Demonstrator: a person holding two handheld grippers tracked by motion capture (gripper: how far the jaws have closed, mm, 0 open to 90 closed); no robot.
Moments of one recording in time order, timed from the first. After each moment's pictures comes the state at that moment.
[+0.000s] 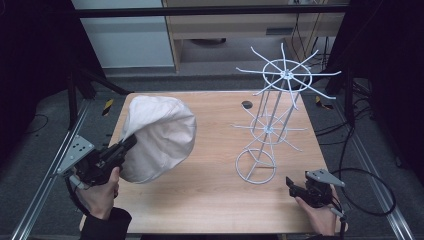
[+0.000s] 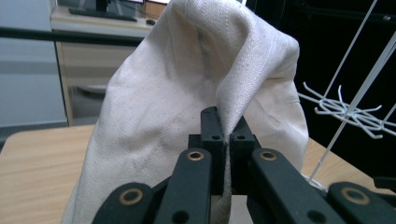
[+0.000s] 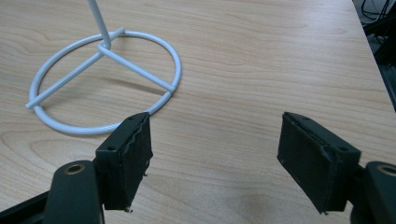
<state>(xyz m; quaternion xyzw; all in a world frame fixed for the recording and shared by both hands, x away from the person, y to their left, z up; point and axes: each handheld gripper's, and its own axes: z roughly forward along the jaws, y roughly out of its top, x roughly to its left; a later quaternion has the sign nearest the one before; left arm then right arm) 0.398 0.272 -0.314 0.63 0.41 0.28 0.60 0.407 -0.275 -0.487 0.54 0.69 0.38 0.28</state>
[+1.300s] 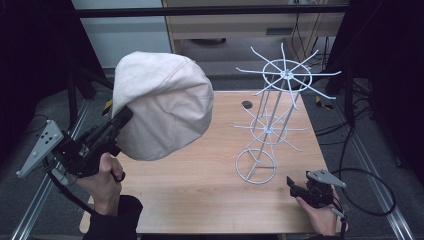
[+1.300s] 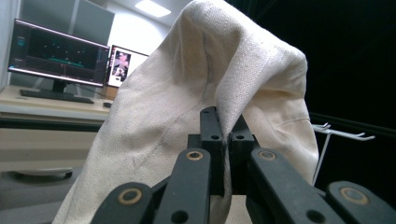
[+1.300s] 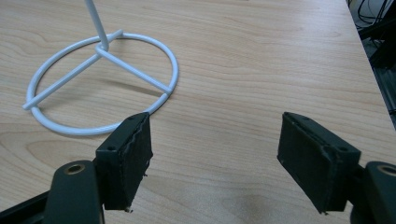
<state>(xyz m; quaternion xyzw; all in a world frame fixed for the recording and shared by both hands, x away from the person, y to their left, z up) 0.378 0.247 -0.241 0.52 0.32 0.27 0.74 0.406 -0.276 -0.487 0.54 0.69 0.38 0.29</state>
